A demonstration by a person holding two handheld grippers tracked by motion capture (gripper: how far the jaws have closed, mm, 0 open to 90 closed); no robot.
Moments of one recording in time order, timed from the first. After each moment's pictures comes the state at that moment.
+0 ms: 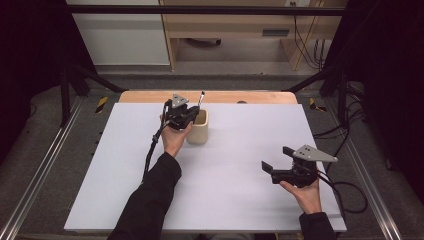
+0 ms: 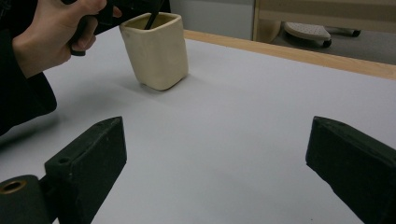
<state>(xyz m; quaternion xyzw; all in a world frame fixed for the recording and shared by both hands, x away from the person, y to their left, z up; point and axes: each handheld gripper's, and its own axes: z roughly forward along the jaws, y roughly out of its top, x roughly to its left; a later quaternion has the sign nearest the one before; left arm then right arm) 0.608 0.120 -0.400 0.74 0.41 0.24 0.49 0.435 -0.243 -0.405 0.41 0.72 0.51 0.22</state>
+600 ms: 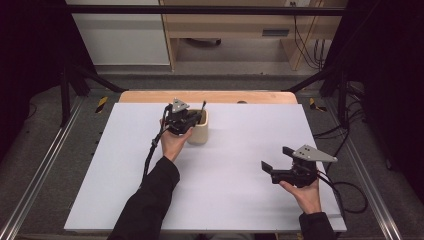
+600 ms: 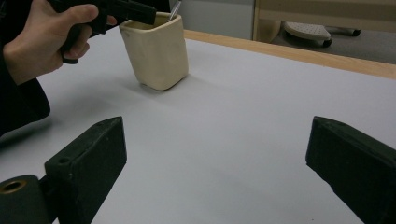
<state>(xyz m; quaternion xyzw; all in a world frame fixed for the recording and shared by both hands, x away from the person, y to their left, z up) 0.596 0.122 -0.404 0.74 0.40 0.22 0.49 0.435 -0.242 -0.405 0.41 0.72 0.51 0.22</state>
